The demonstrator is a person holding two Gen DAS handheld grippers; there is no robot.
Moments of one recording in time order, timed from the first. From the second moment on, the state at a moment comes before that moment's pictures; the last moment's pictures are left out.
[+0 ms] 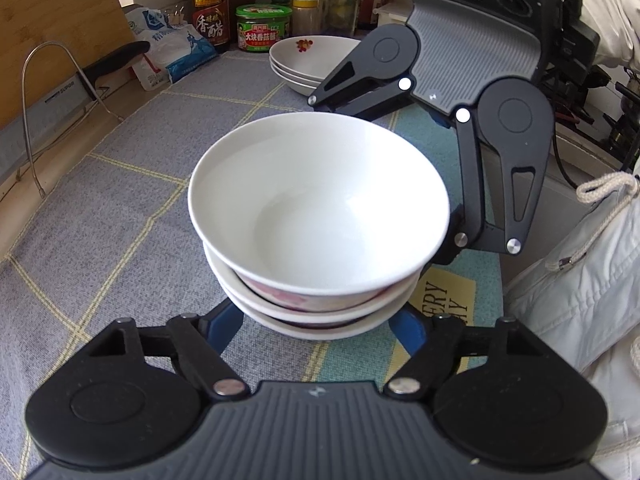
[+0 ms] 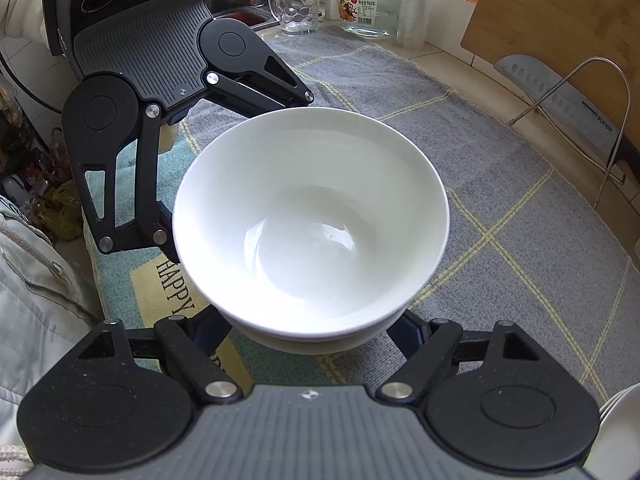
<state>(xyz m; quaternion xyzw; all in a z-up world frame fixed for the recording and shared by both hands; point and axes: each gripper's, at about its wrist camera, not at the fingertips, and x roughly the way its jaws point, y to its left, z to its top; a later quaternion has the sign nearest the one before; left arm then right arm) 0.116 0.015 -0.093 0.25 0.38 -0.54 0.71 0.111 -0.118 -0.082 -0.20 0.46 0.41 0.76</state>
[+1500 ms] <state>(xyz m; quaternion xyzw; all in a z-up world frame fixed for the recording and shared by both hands) 0.148 -0.201 -0.060 0.30 0.27 -0.59 0.70 0.117 -0.333 -0.028 -0.21 0.44 0.29 0.82</state>
